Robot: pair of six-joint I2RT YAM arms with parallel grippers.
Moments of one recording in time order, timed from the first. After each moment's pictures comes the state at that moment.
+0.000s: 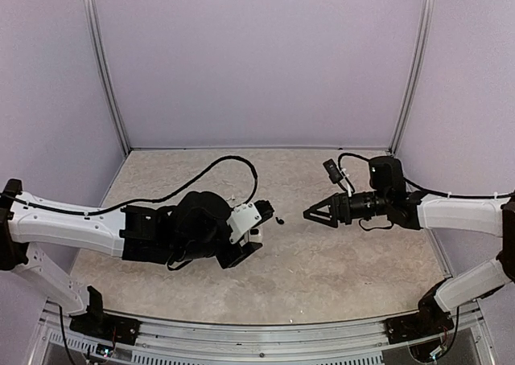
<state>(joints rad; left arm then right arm) -1.21 1.42 0.97 -0.19 -0.36 0.10 0.51 1.34 0.69 0.19 -0.80 0.32</state>
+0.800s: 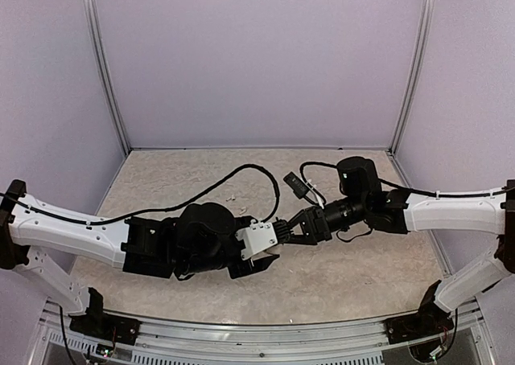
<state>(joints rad) -1.34 1.45 0.97 -0.01 -0.34 0.37 0.82 1.39 0.82 0.12 -0.87 0.45</state>
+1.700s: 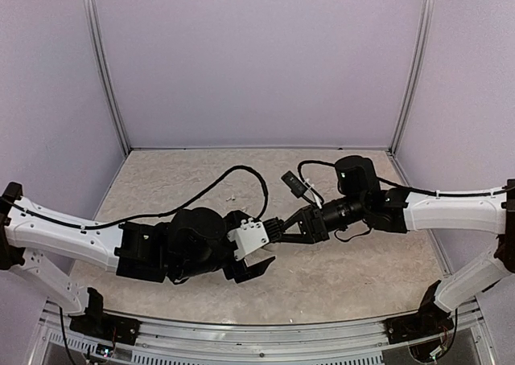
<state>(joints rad) -1.35 1.43 0.92 0.03 -0.42 0.36 0.84 1.41 0.85 0.10 -0.85 0.43</state>
